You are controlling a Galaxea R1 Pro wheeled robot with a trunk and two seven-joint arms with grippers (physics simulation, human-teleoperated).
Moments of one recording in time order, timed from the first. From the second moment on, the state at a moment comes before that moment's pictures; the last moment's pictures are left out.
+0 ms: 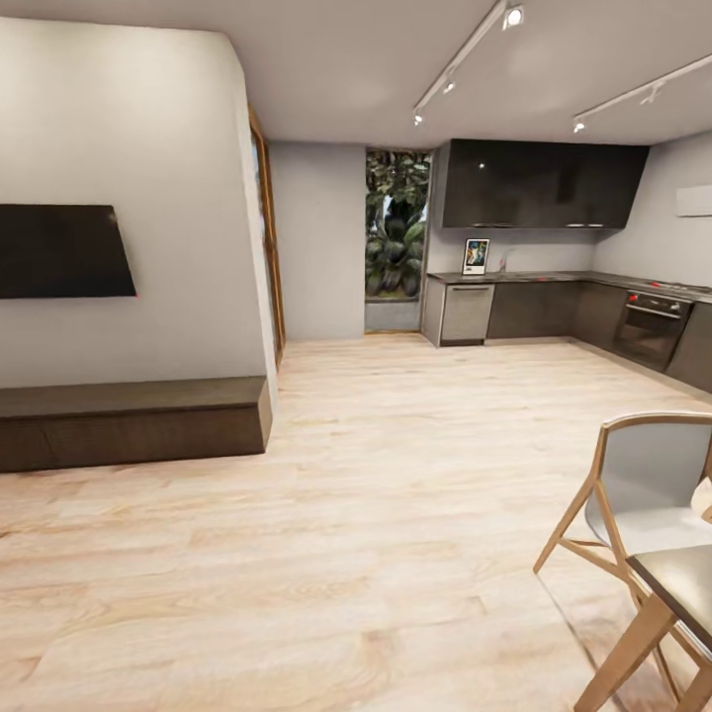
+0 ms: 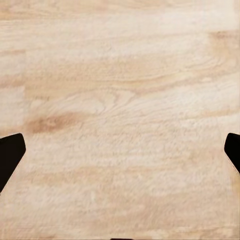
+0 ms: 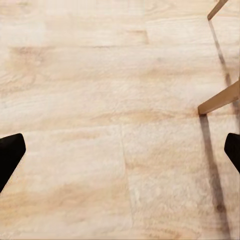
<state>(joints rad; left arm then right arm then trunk) 0.02 0.02 0.03 -0.63 0.00 -0.11 0.00 -0.13 -0.12 0.00 -0.41 0.01 -0.24 -0.01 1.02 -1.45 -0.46</state>
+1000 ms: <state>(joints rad) 0.02 0.02 0.03 -0.63 0.00 -0.11 0.00 -0.13 -0.12 0.00 -0.41 0.01 -0.24 -0.01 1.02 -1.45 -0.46</state>
